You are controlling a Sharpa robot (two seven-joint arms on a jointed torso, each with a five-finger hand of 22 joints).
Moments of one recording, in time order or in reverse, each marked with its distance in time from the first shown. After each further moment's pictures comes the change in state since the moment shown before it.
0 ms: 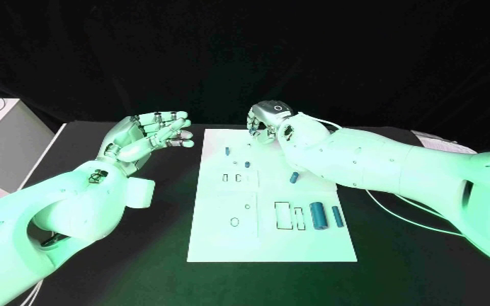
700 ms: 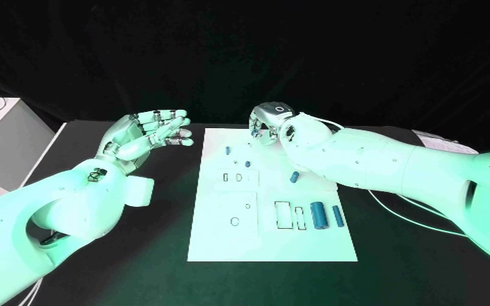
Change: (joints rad) left arm 0.000 -0.003 0.005 0.000 0.000 0.000 -0.001; left_hand 0.000 0.000 0.000 0.000 0.000 0.000 0.000 0.000 0.000 0.004 -0.004 0.000 0.000 0.000 0.000 0.005 0.004 0.000 0.000 0.000 0.008 0.003; right arm 0.000 -0.007 -0.002 0.001 0.000 0.031 0.001; right_hand 0.000 0.000 -0.001 -0.001 0.007 0.000 0.000 0.004 0.004 0.000 0.000 -0.002 0.000 0.001 0.001 0.000 -0.001 0.000 0.000 0.000 0.000 0.001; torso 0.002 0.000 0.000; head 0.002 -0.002
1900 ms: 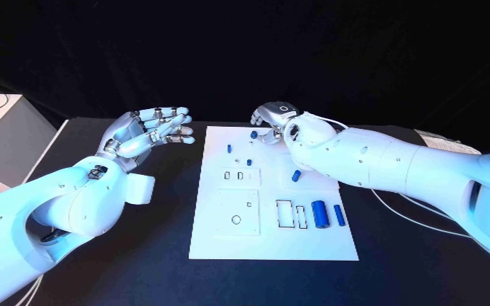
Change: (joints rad) left arm 0.000 -0.012 0.003 0.013 0.000 0.000 -0.003; left_hand 0.000 0.000 0.000 0.000 0.000 0.000 0.000 0.000 -0.001 0.000 0.000 0.000 0.000 -0.004 -0.004 0.000 0.002 0.000 0.000 0.000 0.000 0.001; right arm -0.004 -0.010 -0.002 -0.007 0.007 0.005 0.012; right_hand 0.007 -0.017 -0.276 0.034 0.005 -0.201 0.008 -0.117 -0.014 -0.277 0.010 0.003 -0.007 -0.014 0.043 -0.060 -0.170 0.032 -0.113 0.041 -0.265 -0.306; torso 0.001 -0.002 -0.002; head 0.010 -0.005
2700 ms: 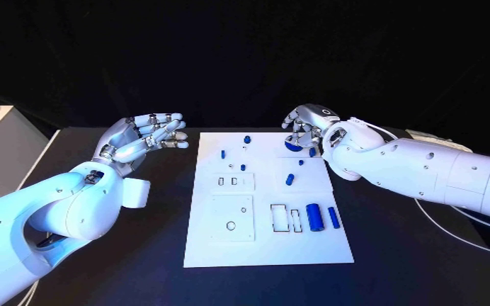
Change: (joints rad) left arm -0.001 0.011 0.000 -0.040 0.000 0.003 -0.001; left_hand 0.000 0.000 -0.003 -0.003 0.000 0.000 0.000 0.000 0.000 0.000 0.000 0.000 0.000 0.000 0.000 0.000 0.002 0.000 -0.007 0.000 0.005 0.002; right arm 0.004 -0.309 0.016 0.265 0.168 -0.063 -0.004; right_hand 0.016 -0.048 -0.022 0.077 0.035 0.060 -0.005 -0.005 0.001 0.371 -0.065 0.573 0.531 0.012 -0.053 0.107 0.212 -0.032 0.107 -0.052 0.200 0.263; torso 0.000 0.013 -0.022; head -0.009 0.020
